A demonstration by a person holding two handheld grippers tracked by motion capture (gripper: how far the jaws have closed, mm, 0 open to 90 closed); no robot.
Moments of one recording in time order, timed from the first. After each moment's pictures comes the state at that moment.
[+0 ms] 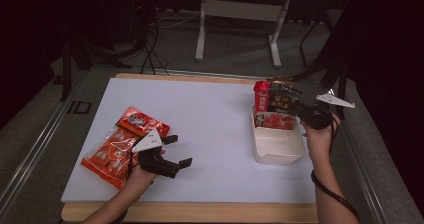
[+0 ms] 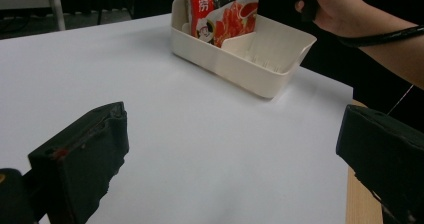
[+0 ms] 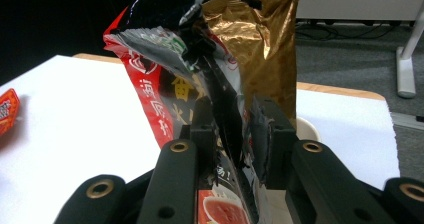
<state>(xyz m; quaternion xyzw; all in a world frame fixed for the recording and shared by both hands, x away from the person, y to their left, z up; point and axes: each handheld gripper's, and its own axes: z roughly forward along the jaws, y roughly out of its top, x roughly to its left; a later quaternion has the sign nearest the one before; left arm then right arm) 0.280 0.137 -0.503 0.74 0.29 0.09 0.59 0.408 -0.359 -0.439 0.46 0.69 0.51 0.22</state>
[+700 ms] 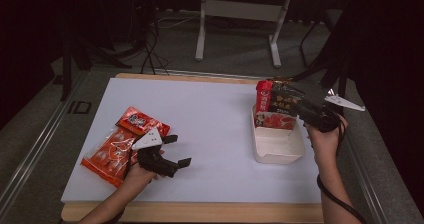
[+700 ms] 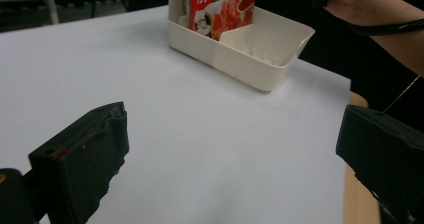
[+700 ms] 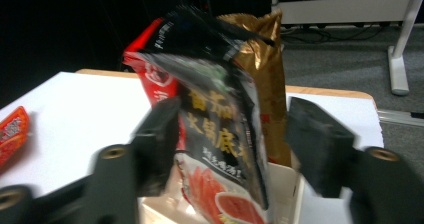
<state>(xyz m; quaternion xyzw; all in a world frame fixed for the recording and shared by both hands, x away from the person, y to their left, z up) 0.284 0.141 -0.497 0.76 0.28 0.07 0.58 0.388 -0.365 -0.422 0.48 0.67 0.52 0.22</state>
